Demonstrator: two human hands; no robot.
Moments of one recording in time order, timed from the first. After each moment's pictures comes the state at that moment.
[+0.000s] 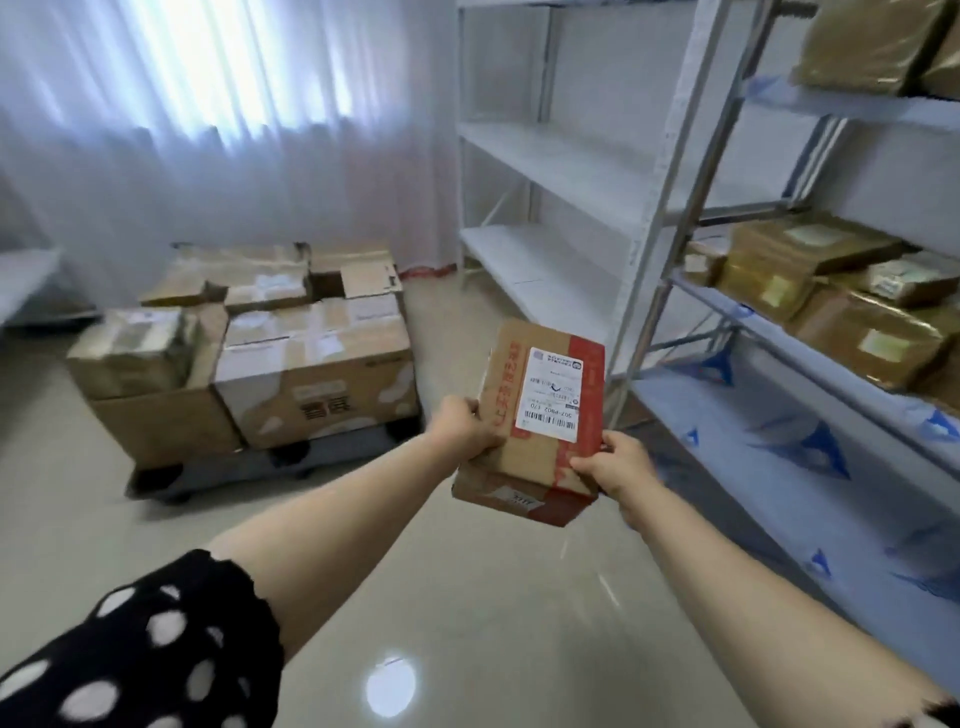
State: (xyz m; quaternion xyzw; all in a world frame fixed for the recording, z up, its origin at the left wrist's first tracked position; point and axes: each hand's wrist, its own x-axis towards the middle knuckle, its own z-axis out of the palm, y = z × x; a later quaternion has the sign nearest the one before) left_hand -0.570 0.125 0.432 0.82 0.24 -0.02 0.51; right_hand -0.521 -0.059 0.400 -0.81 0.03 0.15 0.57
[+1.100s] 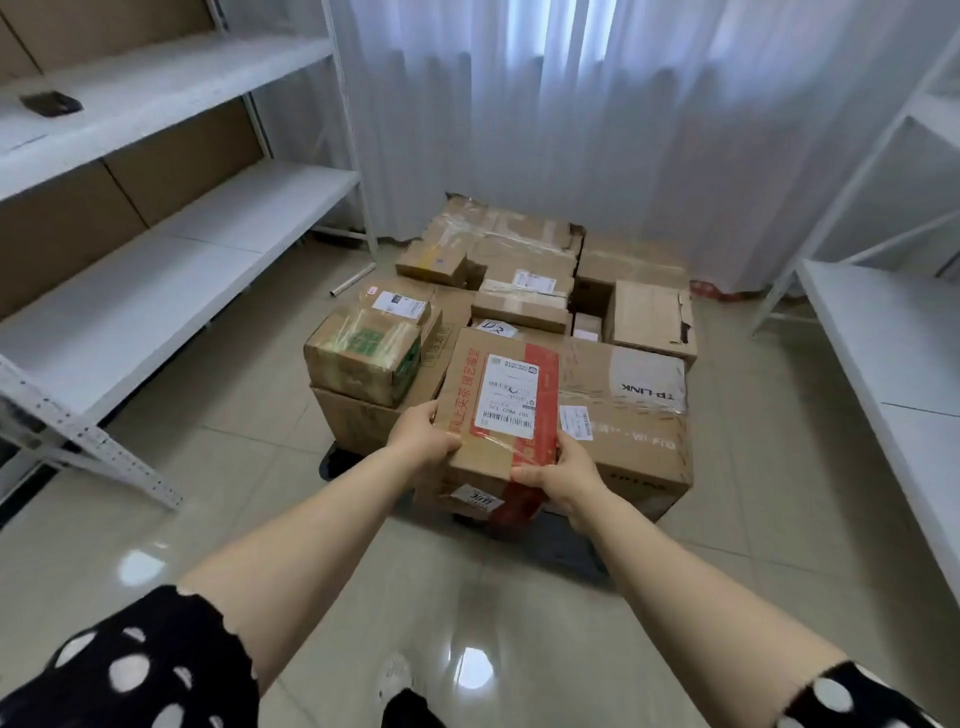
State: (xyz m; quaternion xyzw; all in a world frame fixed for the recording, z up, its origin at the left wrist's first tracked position) left_hand -0.433 0.755 0.359 0.67 0.53 0.09 0.52; right_hand -0.299 0.633 0.337 -0.71 -0.20 0.44 0.50
